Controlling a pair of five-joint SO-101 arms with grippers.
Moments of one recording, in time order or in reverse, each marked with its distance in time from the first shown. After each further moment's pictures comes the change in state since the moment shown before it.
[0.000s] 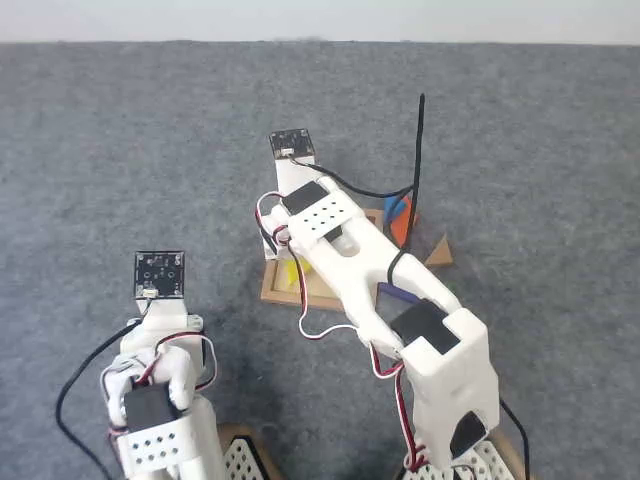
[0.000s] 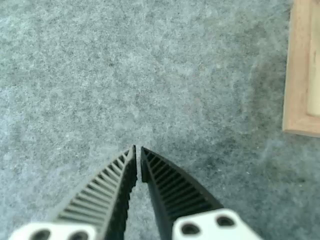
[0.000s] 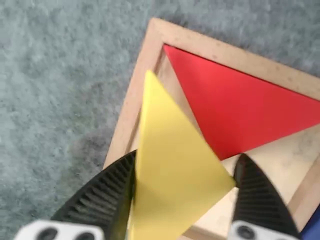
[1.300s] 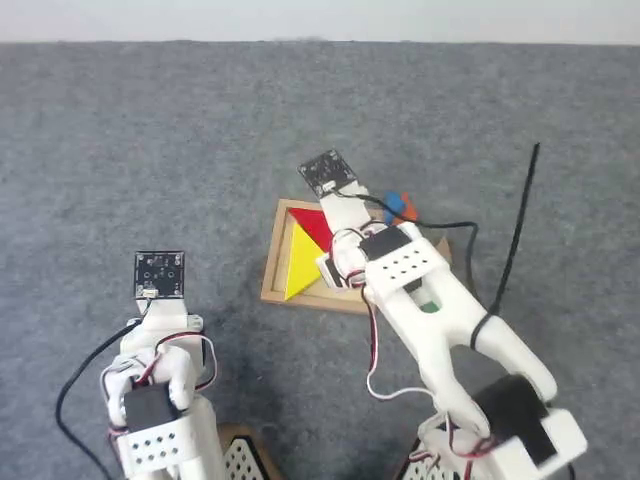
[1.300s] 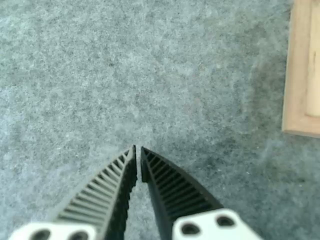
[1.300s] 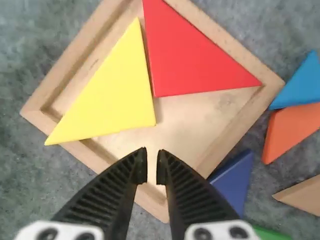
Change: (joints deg) left arm 0.0 0.0 0.0 0.0 0.0; right arm 7.7 -34.2 40.4 -12.9 27.3
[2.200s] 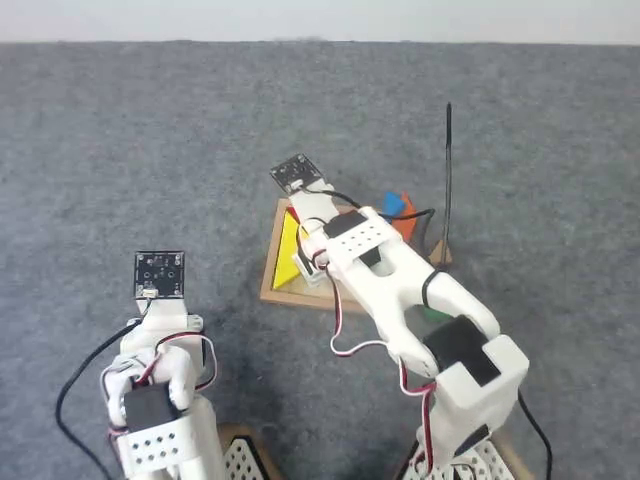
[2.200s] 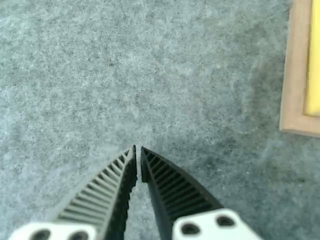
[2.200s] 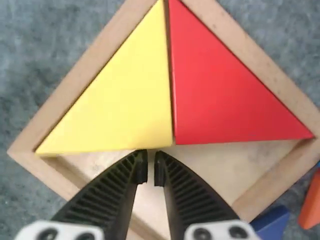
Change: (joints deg) left arm 0.0 0.0 0.0 0.0 0.0; right arm -3.3 22.5 -14.9 -2.2 0.0
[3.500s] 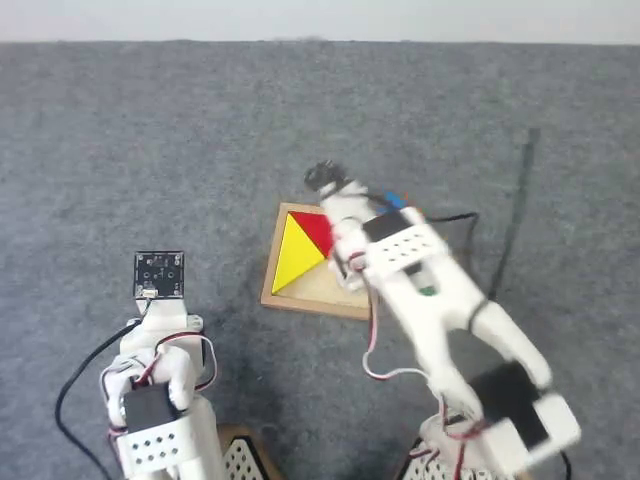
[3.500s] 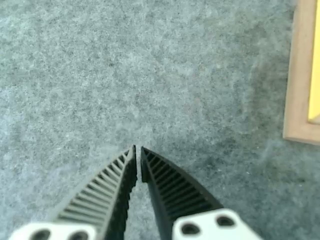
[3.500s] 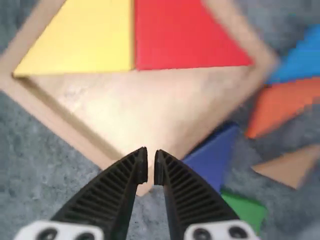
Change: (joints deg) left arm 0.0 0.0 0.0 0.0 0.0; right arm 6.8 -19.2 9.2 13.2 6.3
